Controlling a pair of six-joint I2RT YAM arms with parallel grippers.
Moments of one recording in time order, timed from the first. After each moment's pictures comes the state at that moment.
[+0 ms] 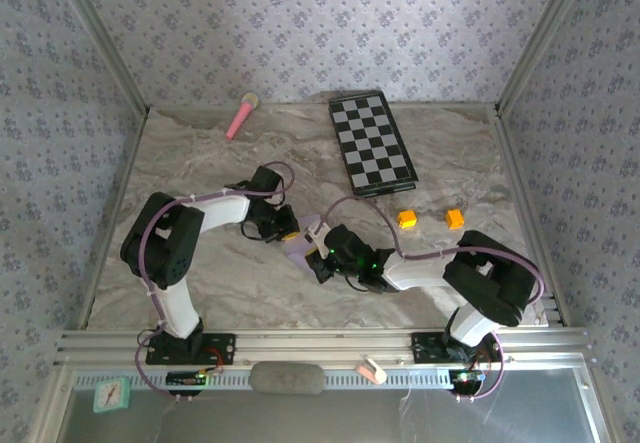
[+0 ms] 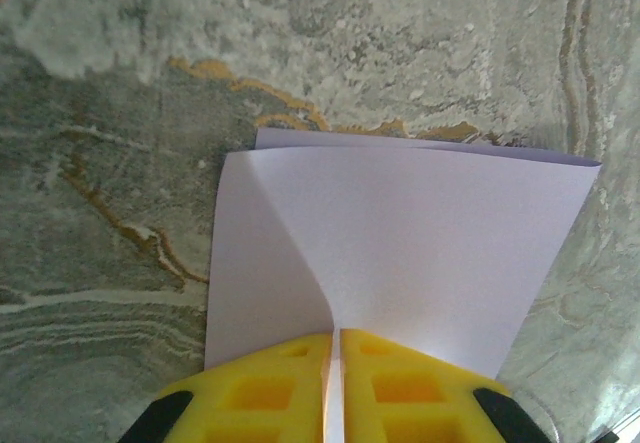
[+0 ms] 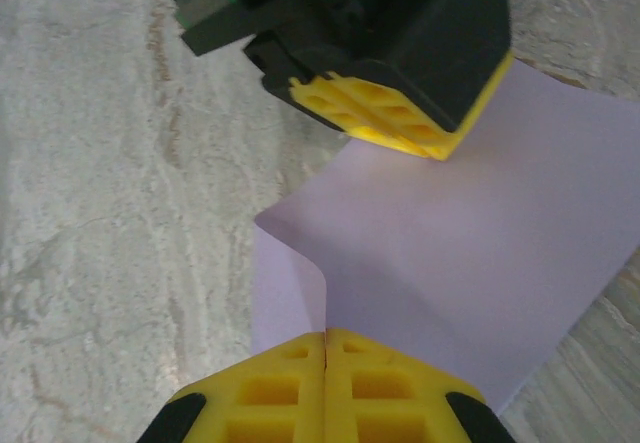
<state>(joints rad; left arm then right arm) -0.50 1.80 0.99 -0.40 0.43 -0.83 1.00 1.60 0.61 0.35 0.01 0.25</state>
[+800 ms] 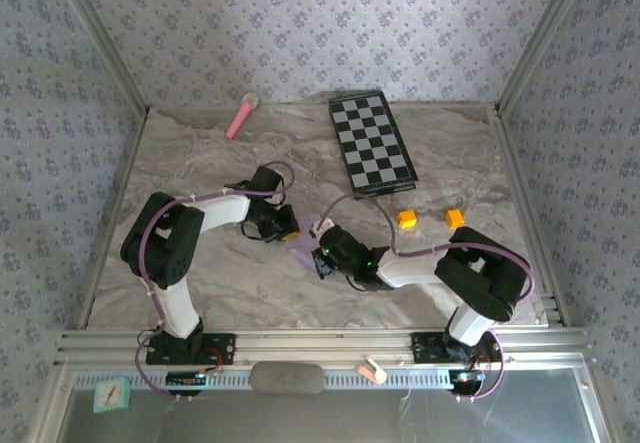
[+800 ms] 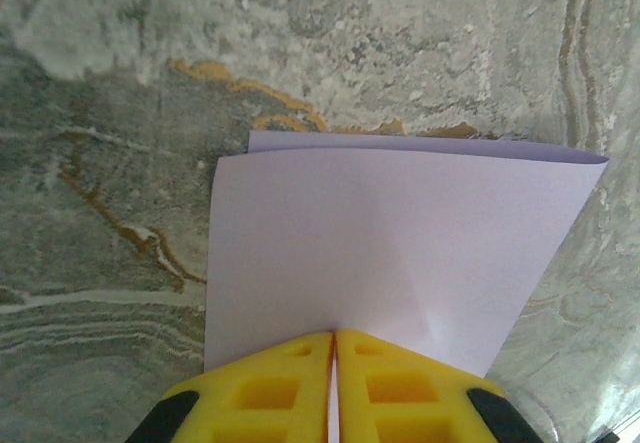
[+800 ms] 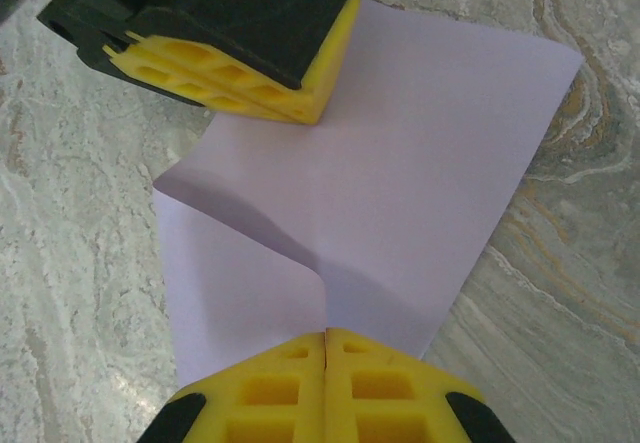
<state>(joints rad) -0.50 1.80 0.99 -0.40 0.43 -0.83 1.00 1.64 0.64 0.25 0.15 0.33</state>
